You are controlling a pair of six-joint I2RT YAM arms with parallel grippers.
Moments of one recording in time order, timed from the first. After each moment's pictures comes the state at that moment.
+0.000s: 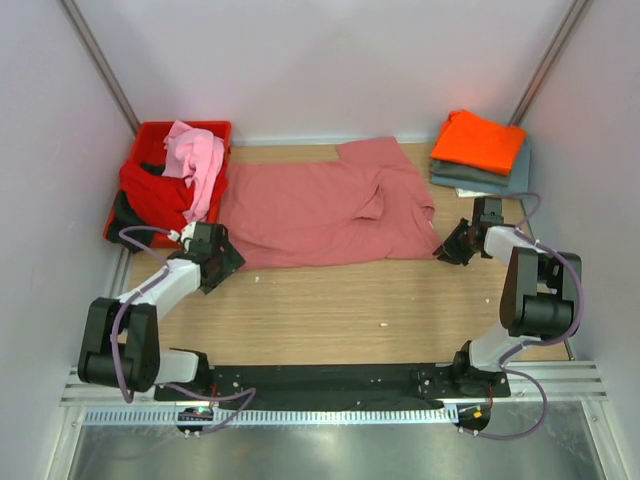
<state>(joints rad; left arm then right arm) -0.15 1.31 0.63 -0.35 -0.20 -0.82 -0.17 1.60 0.84 -0.33 -0.22 0.61</state>
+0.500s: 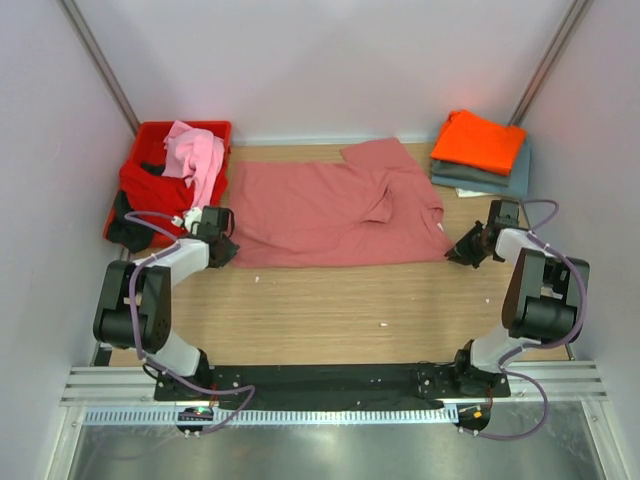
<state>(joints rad) -0.15 1.55 0.77 -0.23 -0.30 -0.87 -0.26 1.59 0.84 -0.35 -0.24 0.61</state>
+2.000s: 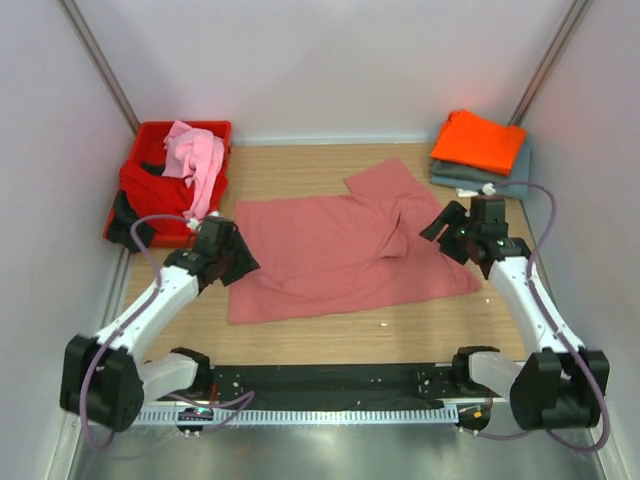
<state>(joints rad) -0.31 1.09 0.75 -0.56 -0.05 -0.81 -0.04 1.07 0.81 -0.52 -0.14 0.66</state>
